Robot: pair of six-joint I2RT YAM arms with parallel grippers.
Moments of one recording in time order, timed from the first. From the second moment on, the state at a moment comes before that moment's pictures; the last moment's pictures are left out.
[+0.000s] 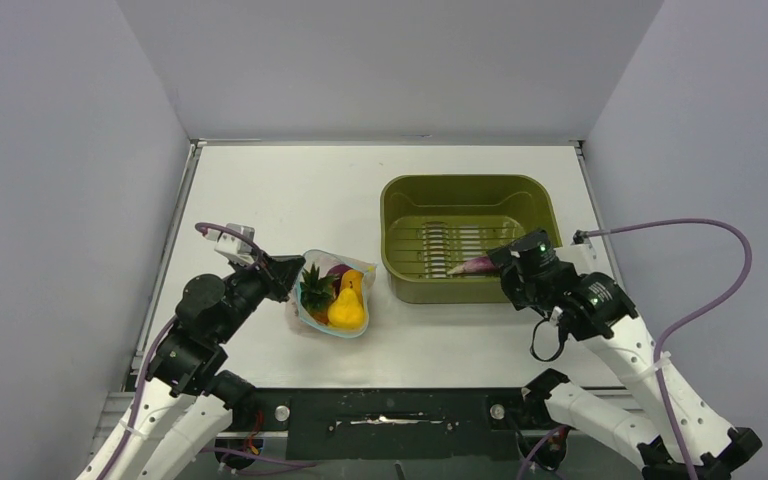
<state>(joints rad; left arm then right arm) -0.51 0.48 0.60 -0.23 0.01 -0.45 0.60 0.82 1.02 -1.00 0.44 1.44</state>
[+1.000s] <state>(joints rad) -0.51 0.42 0.60 -0.27 -0.02 -0.46 0.46 1.10 1.01 -1.04 0.56 1.38</state>
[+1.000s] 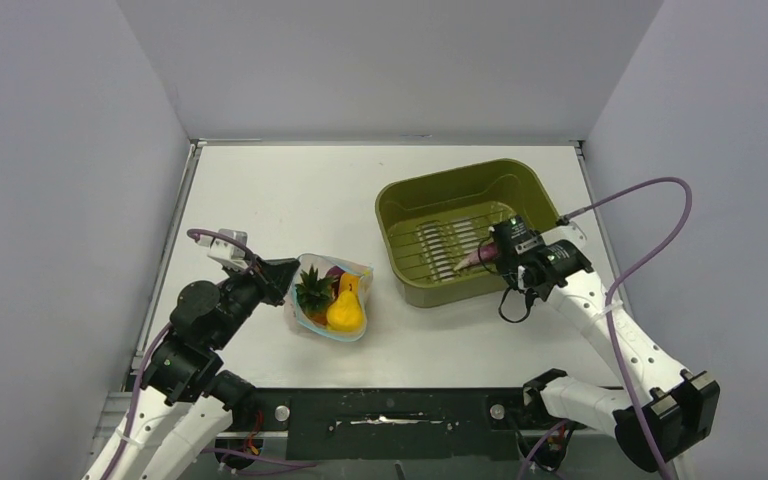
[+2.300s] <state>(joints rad) -0.51 0.40 0.60 -0.30 -0.02 -0.37 0.14 1.32 1.15 -0.72 0.27 -0.01</state>
